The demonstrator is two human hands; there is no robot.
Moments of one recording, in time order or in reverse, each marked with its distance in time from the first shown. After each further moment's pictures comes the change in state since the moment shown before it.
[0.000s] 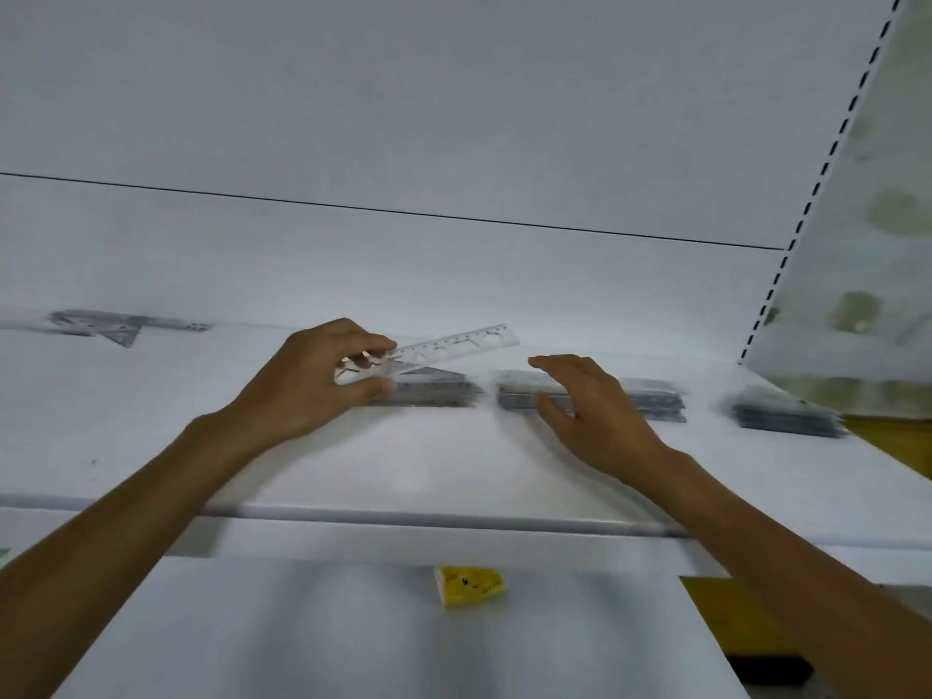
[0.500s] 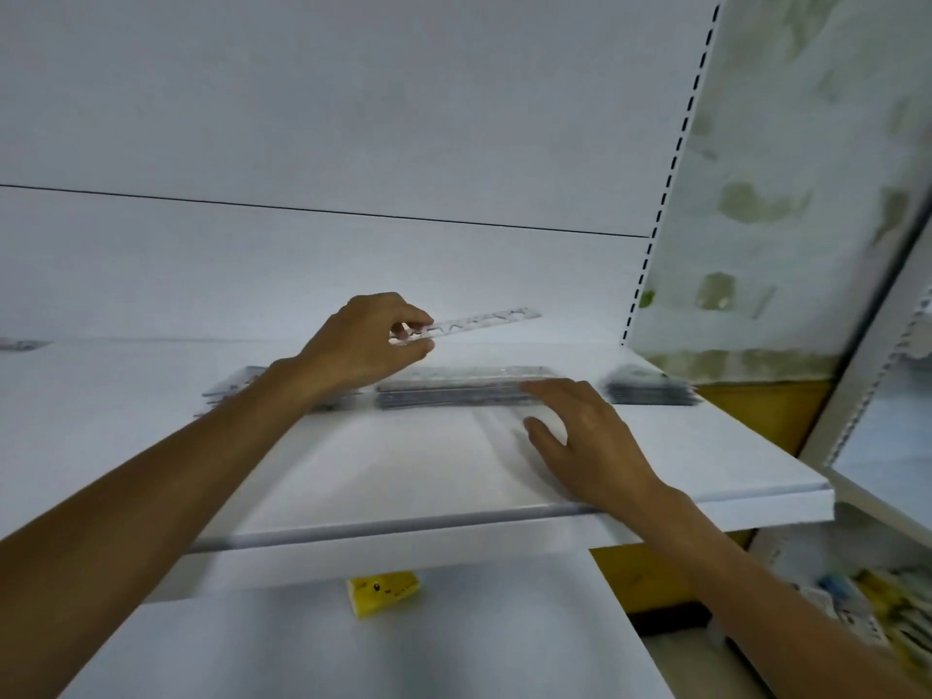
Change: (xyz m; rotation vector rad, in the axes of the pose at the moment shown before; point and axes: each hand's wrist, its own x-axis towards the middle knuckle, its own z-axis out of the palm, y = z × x) left_hand 0.098 0.079 0.102 -0.031 -0.105 0.118; right_hand -0.076 0.058 -0.046 -0.129 0.108 0.199
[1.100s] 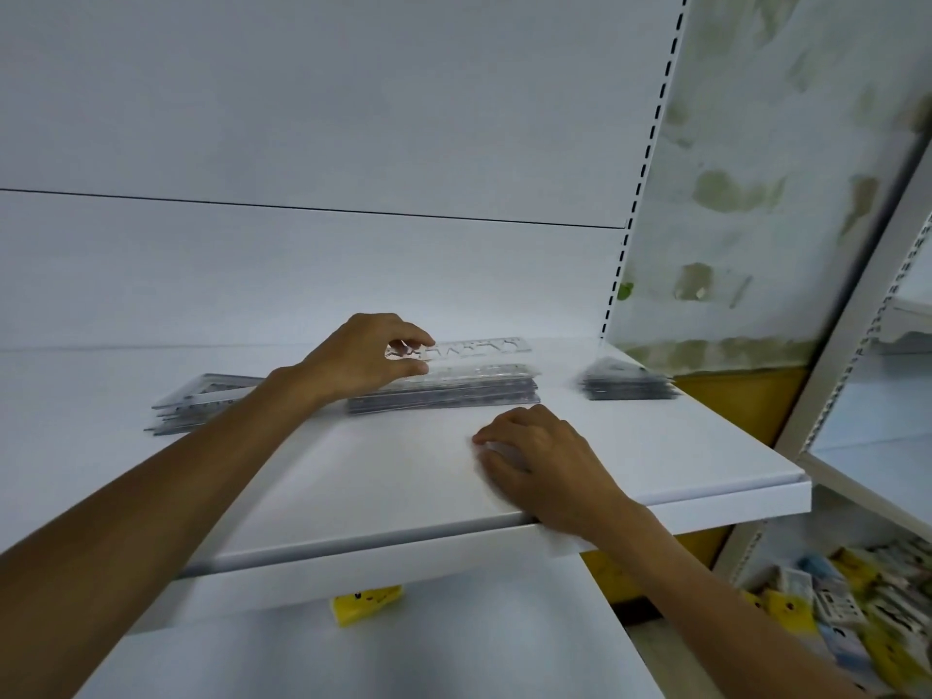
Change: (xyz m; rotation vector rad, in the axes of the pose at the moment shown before) left_hand 0.021 -0.006 0.036 -0.057 -0.189 -0.011; right_hand -0.006 -0.001 0.008 0.006 -0.167 -0.049
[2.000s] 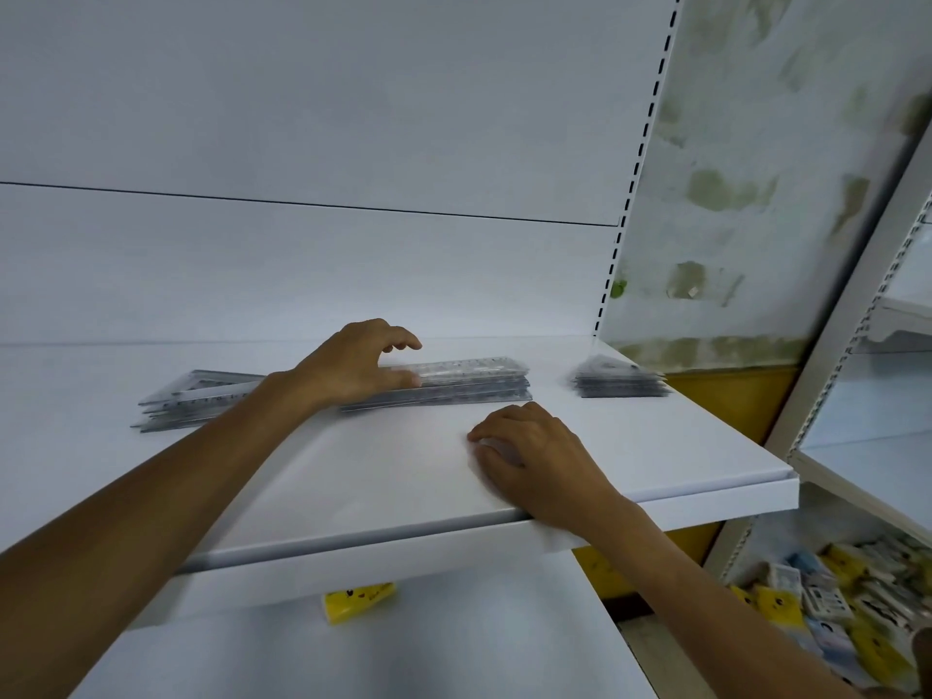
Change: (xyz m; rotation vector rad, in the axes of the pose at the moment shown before) left_hand 0.001 -0.010 0.012 0.038 -0.046 -0.043; right_hand 0.000 0.003 0.000 0.033 0.028 -0.008
